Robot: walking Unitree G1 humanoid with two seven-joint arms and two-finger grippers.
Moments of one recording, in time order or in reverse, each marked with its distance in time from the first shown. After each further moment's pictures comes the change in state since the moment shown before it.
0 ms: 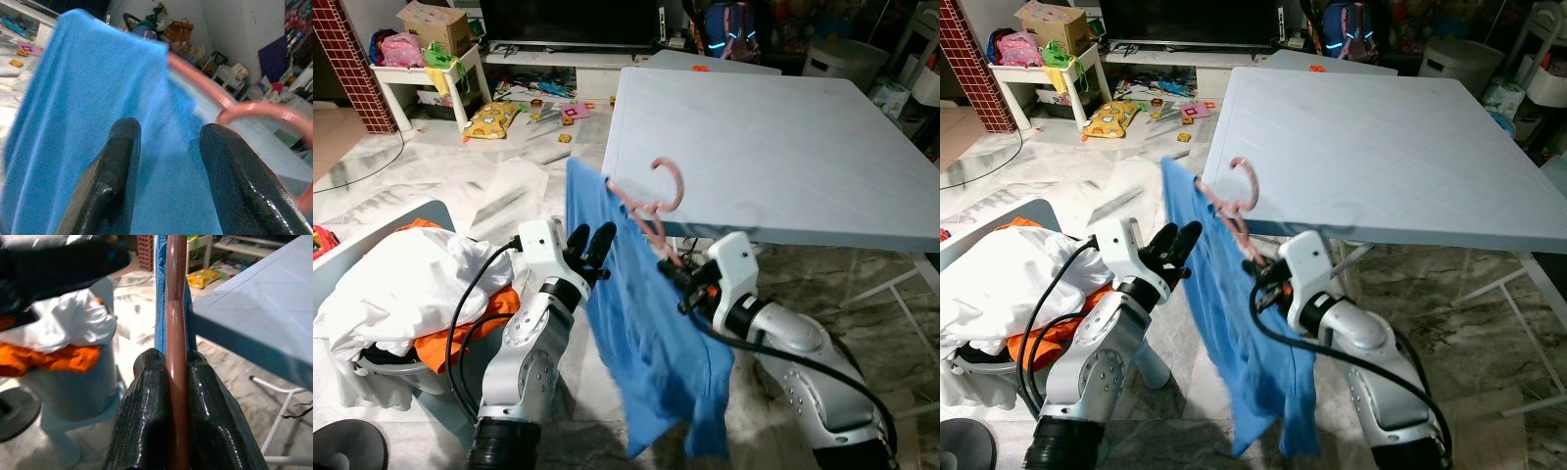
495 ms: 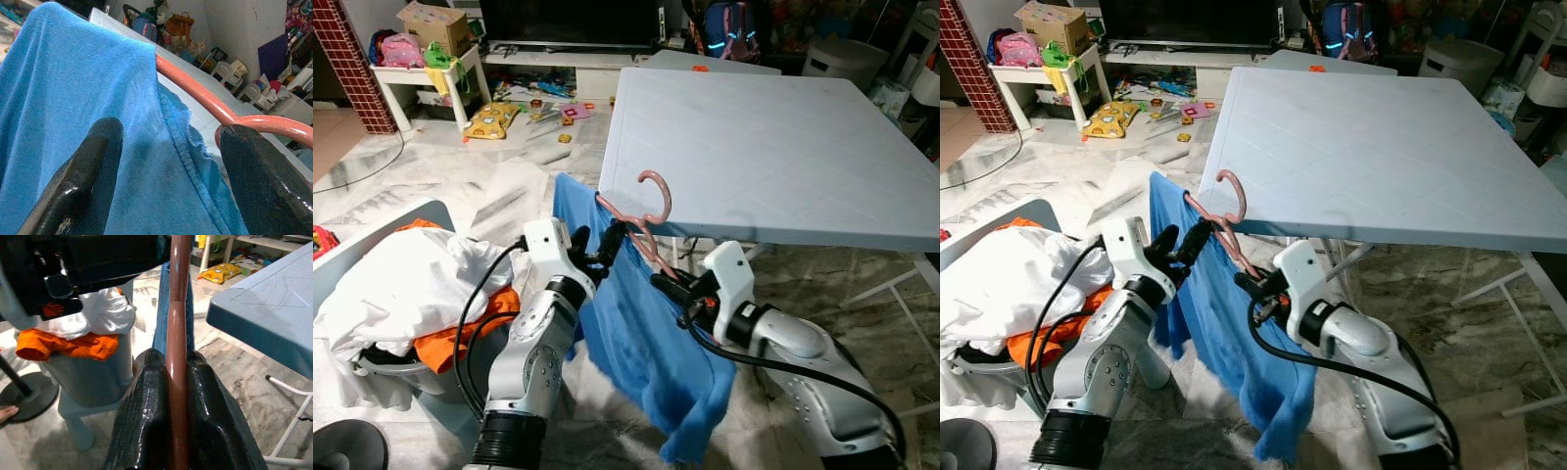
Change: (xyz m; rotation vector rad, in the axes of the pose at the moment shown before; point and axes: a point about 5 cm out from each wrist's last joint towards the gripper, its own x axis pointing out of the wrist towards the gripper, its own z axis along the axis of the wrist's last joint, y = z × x) left arm 0.004 0.001 -0.007 -0.024 0.033 0.015; right arm -0.008 0.003 0.000 -0.019 0.030 0.081
